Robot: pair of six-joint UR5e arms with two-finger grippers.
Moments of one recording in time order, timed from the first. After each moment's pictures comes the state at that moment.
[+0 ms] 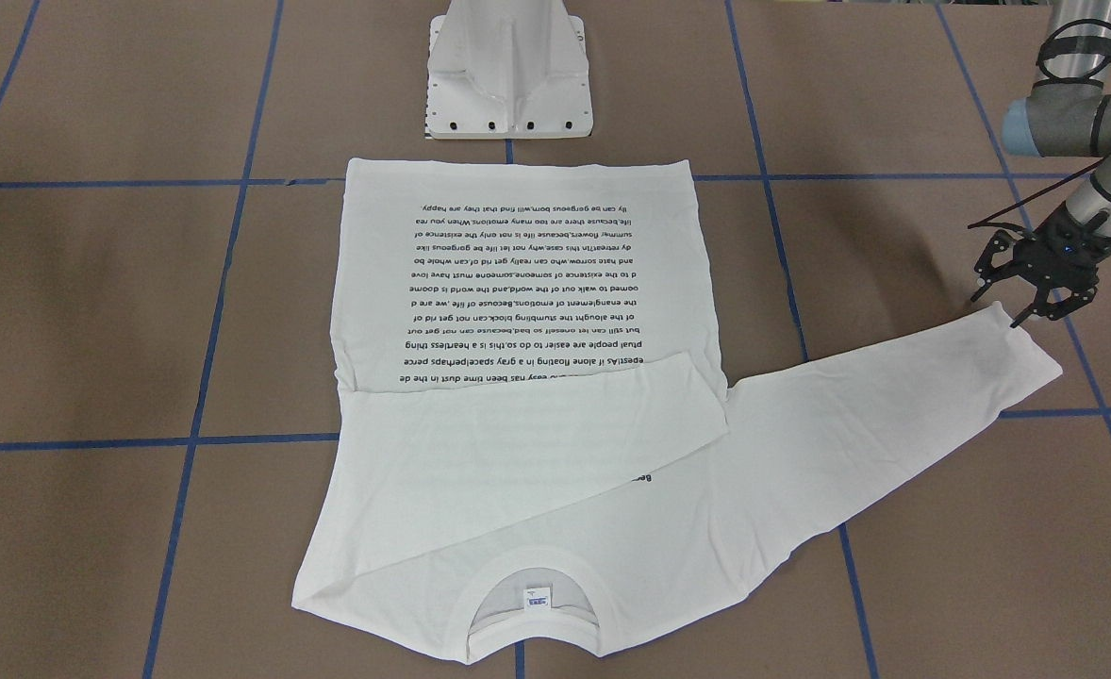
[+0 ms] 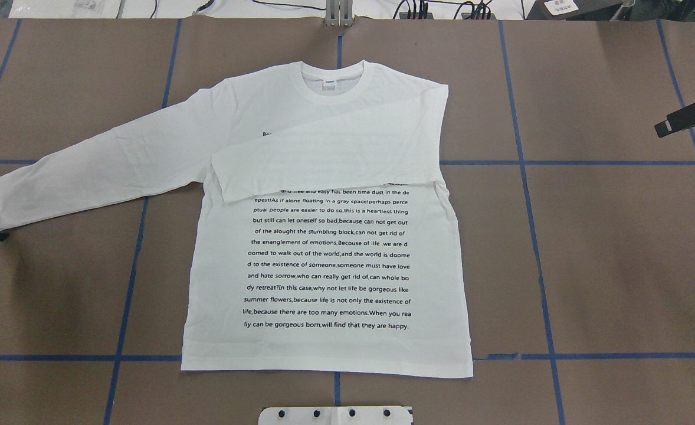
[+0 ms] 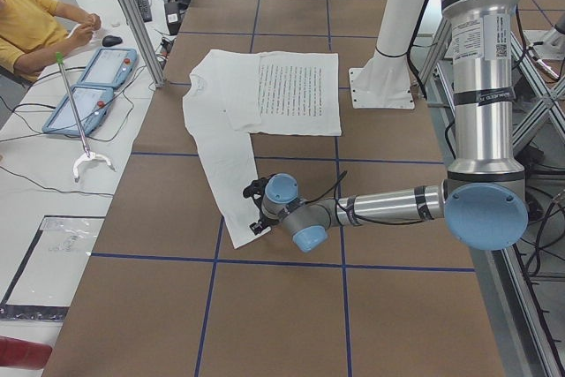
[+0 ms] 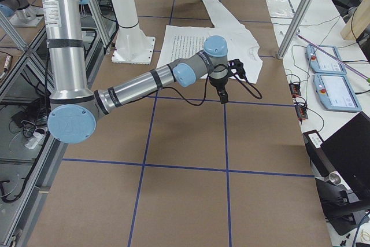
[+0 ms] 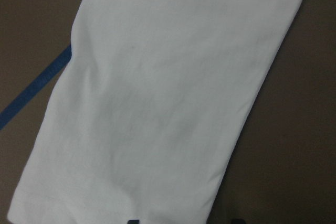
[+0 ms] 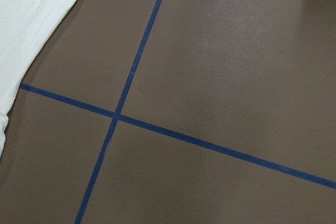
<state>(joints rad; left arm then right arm) -1.01 -1.45 -1.39 -2.64 -2.15 -0.05 1.27 -1.51 1.93 -1.40 2.31 0.32</state>
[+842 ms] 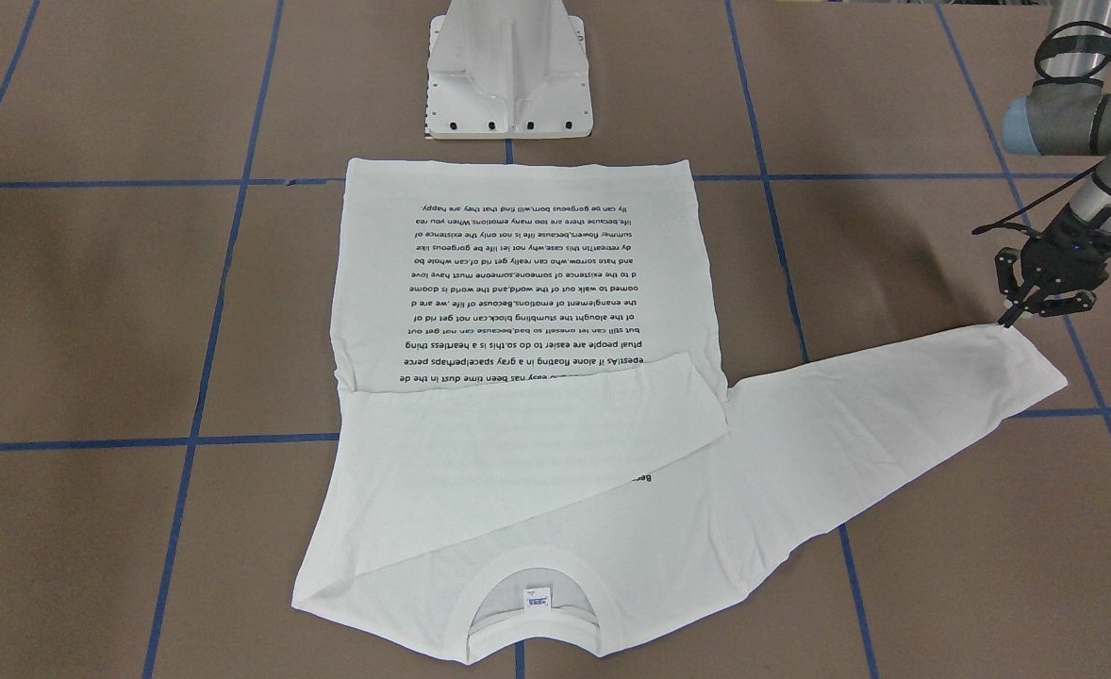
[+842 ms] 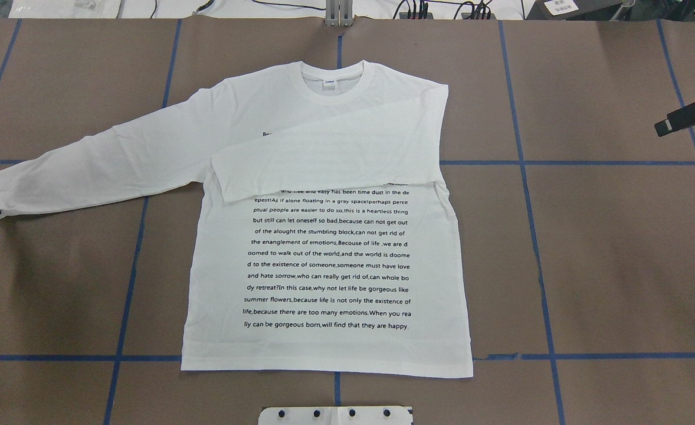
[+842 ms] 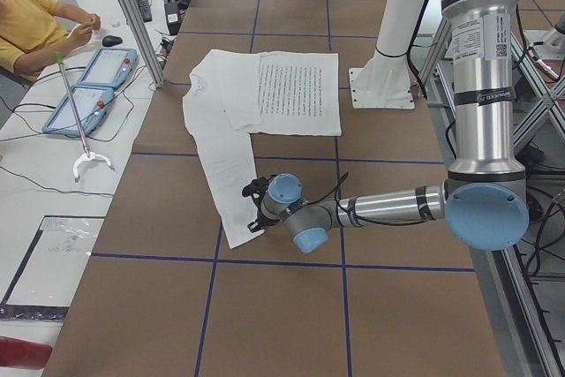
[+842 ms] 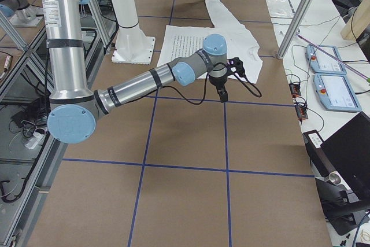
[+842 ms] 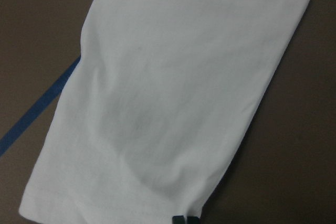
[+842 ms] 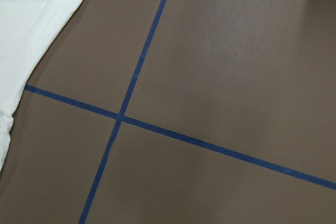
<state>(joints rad) -1.01 -1.45 -1.40 -2.72 -2.03 -0.04 1.27 -1.51 1.94 -1.40 2.31 0.33</state>
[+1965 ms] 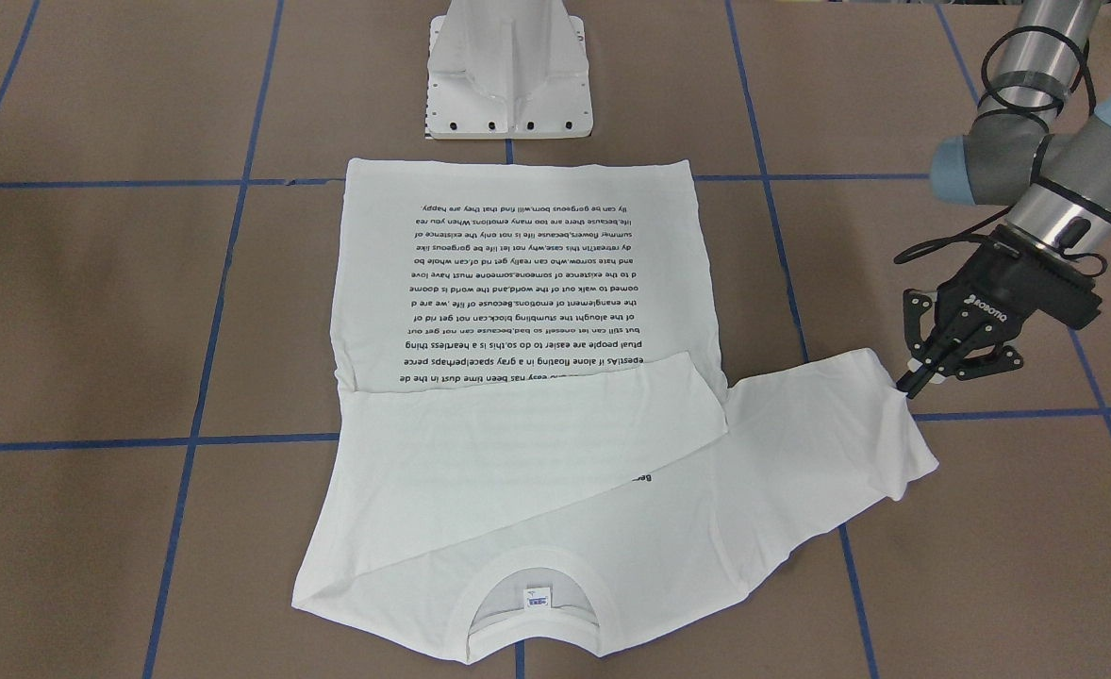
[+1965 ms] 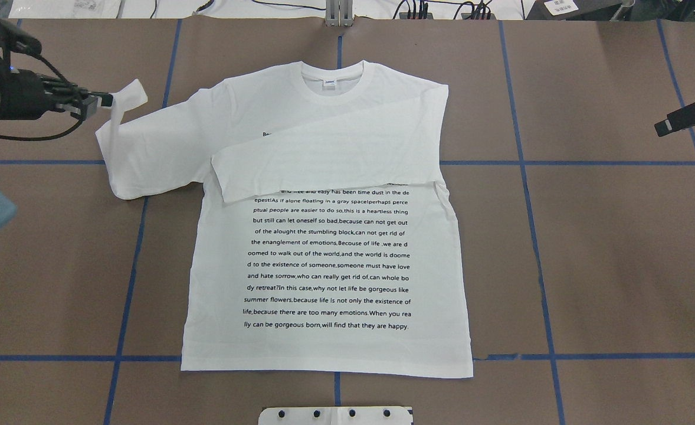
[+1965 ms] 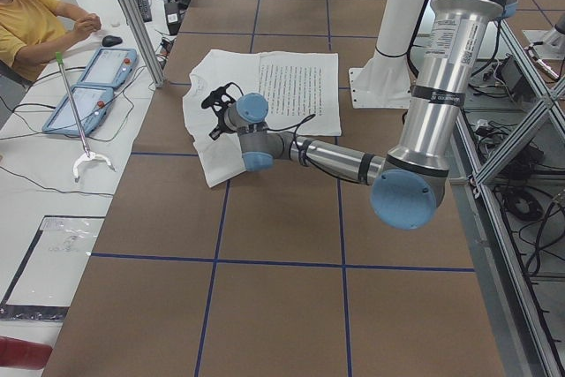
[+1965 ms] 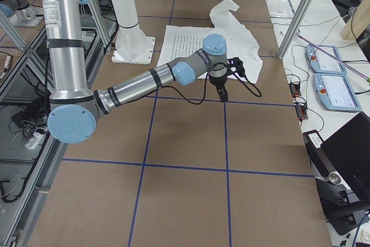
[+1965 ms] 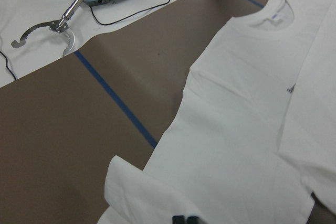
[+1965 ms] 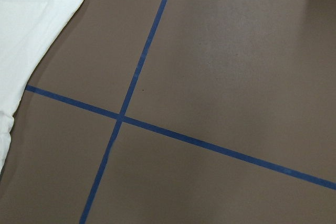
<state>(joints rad) -1.02 -1.86 -1.52 -2.68 -2.05 -0.68 1.27 -1.51 1.94 -1.40 2.31 0.33</state>
